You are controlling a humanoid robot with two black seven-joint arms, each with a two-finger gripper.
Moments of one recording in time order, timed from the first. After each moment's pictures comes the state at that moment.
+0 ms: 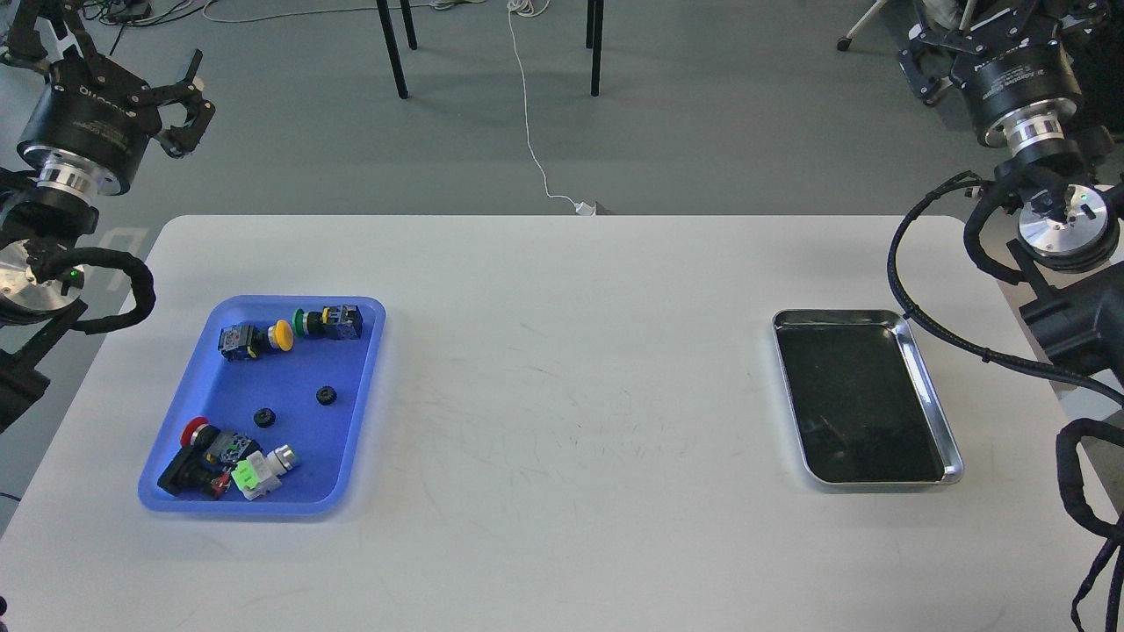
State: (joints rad) left arm -0.78 0.63 -0.73 -0.85 -0.21 -0.37 -0.40; right arm 0.94 -0.34 0.99 0.49 0.07 0.47 0.24
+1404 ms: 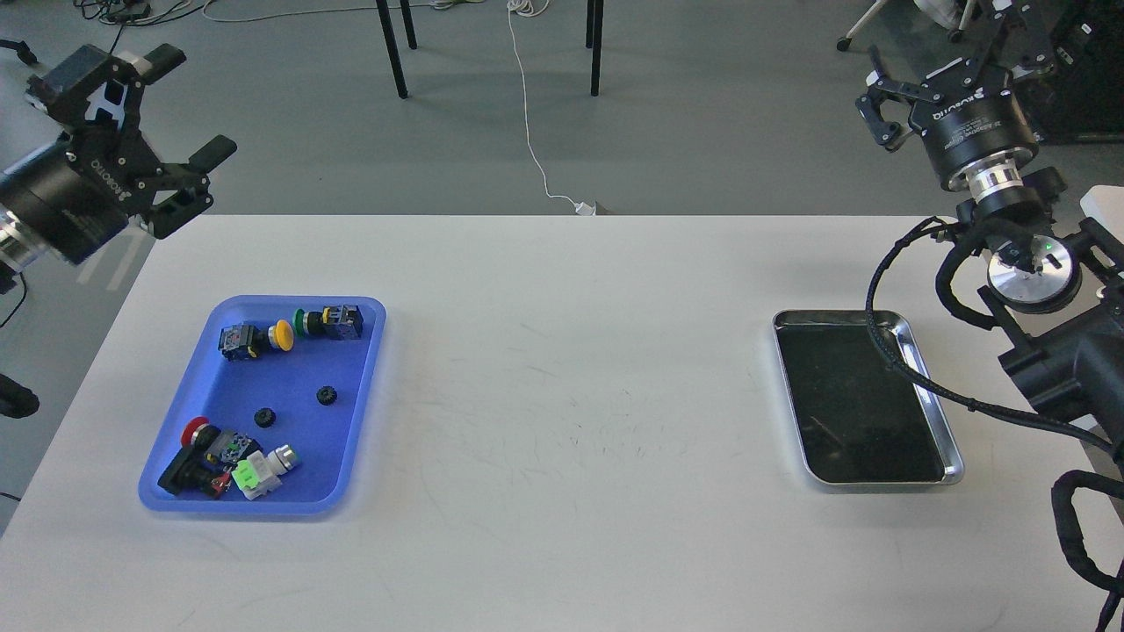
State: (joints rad) left arm -0.61 1.02 -0.67 -1.24 0.44 -0.49 -0.46; right arm 0.82 -0.34 0.97 0.63 0.07 0.49 0.27
